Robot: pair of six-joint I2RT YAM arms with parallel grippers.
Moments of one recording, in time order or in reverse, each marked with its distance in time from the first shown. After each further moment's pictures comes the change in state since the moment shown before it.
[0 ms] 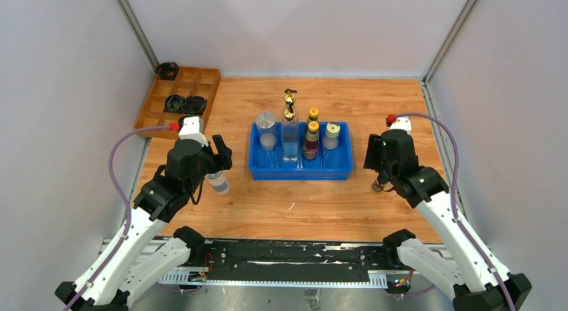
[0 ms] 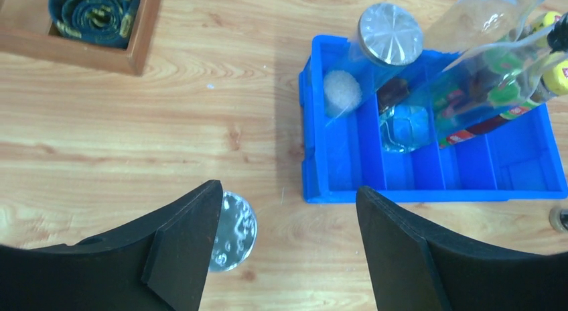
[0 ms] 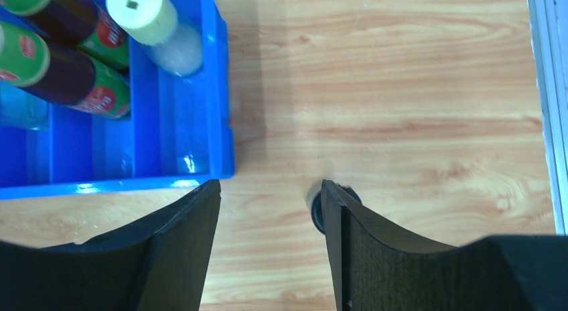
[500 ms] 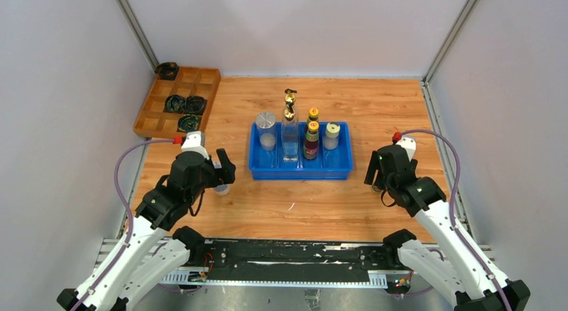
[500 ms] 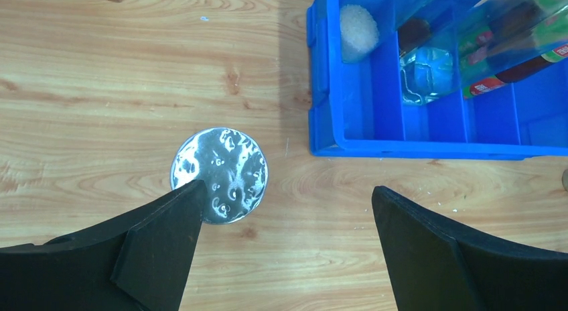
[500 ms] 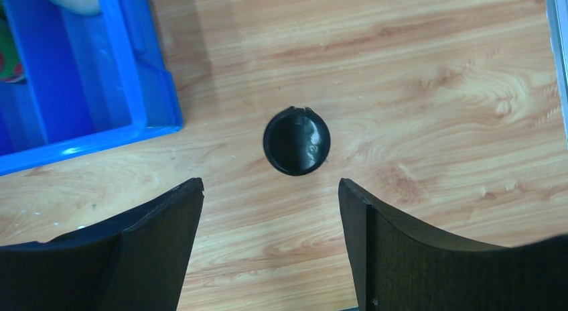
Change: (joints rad) left arm 0.000 -0.115 -0.135 -0.092 0.059 -0.076; right arm 0.002 -0.108 -0.132 -0.166 0.073 0.167
